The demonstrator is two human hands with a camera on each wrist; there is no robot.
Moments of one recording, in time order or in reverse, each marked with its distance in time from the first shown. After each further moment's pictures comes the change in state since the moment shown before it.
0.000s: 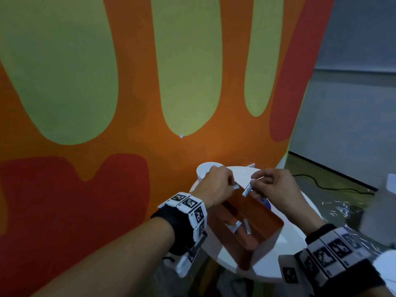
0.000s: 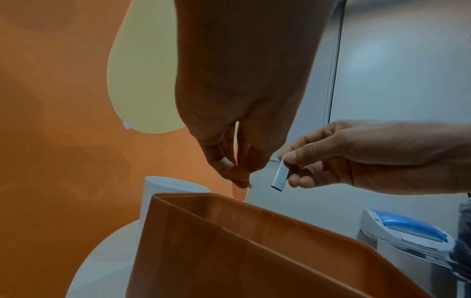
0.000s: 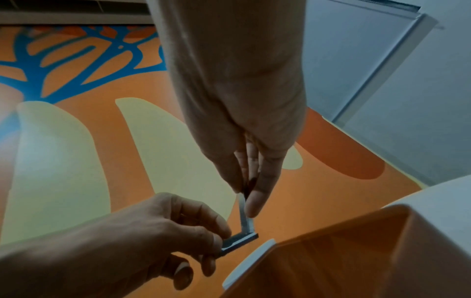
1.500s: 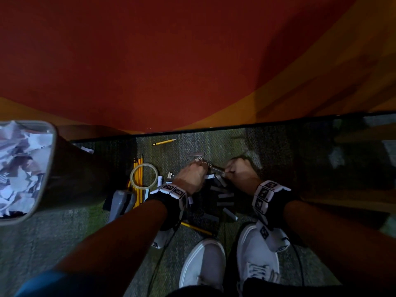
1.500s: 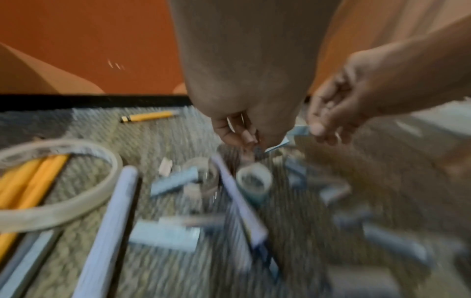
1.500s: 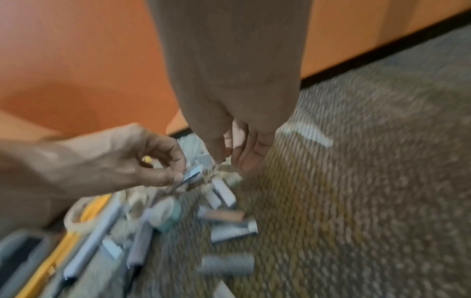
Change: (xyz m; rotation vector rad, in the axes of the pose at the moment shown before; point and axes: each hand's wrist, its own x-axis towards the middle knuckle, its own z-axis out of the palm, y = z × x) left_hand -0.299 -0.478 0.243 0.033 -0.398 -0.650; right_hand -0.109 0.314 0.540 -0.556 -1.050 0.143
